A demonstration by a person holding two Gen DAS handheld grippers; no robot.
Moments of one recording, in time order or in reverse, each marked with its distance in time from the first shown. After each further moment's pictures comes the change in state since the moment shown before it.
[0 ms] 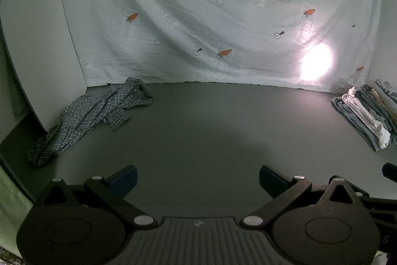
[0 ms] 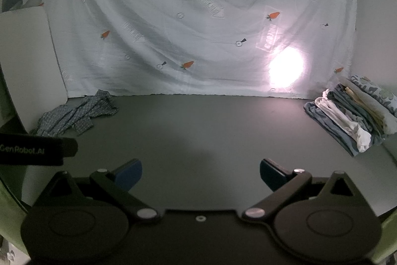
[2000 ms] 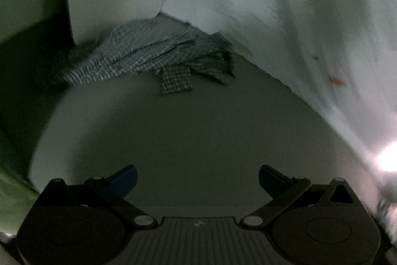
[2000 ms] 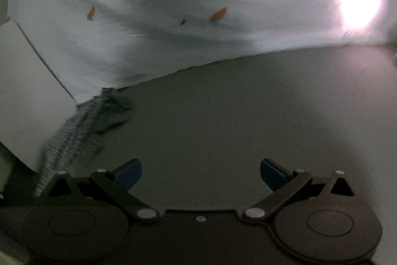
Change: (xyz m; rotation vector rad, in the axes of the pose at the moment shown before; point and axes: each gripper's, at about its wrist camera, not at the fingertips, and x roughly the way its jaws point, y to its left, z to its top) left arm 0.209 0.175 0.075 -0.675 0.227 0.145; right arm 0.324 0.029 0.066 0.255 0.296 0.314
